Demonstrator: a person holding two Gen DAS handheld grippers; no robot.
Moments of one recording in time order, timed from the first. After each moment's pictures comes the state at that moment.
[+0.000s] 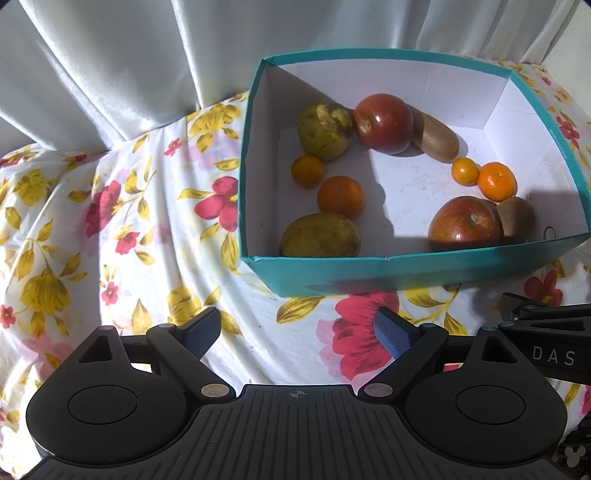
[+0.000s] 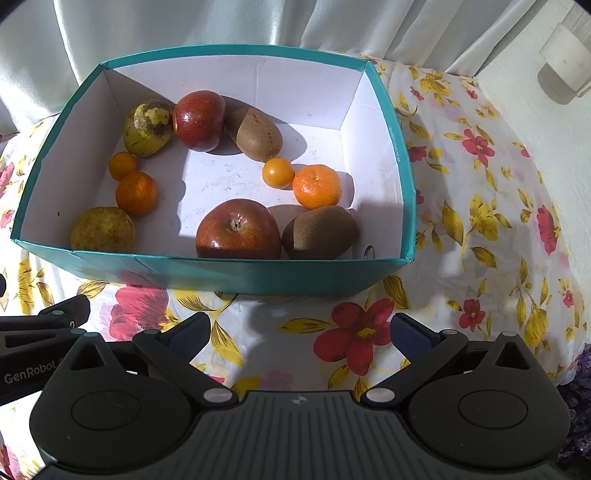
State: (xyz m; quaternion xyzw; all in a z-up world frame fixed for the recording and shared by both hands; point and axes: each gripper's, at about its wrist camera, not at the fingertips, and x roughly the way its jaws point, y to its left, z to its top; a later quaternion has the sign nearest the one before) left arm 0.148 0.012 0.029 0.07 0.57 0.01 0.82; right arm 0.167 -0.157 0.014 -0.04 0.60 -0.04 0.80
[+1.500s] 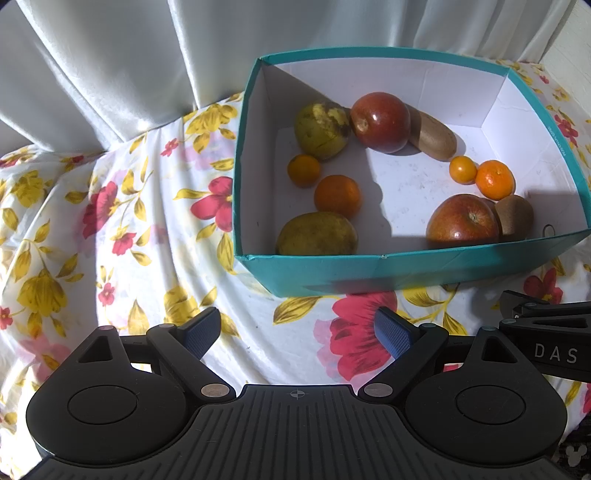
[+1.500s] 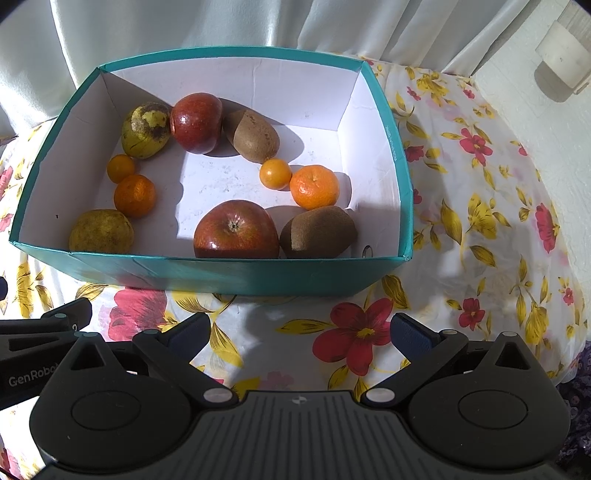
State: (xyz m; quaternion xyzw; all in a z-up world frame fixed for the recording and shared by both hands) left arm 0.149 0.011 0.029 0.07 0.57 0.01 0.82; right arm 0.166 -0.159 0.015 -0.03 0.59 -0.04 0.80
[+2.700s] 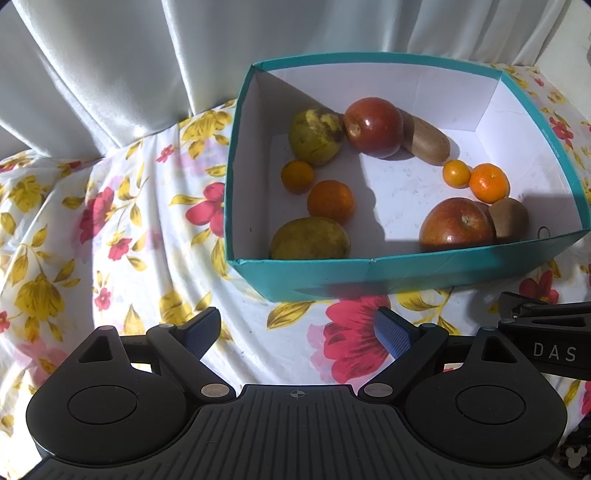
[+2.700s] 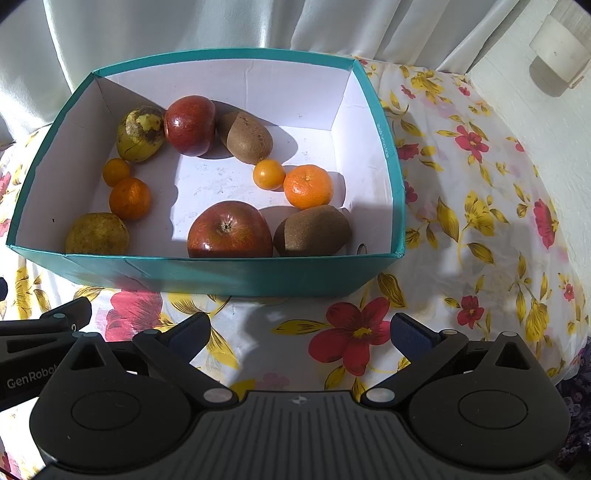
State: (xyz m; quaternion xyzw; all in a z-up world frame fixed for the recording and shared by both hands) left arm 0.147 0.009 0.030 0.07 0.57 0.00 0.82; right arm 0.165 -0.161 0.014 -0.03 0.59 -0.05 0.80
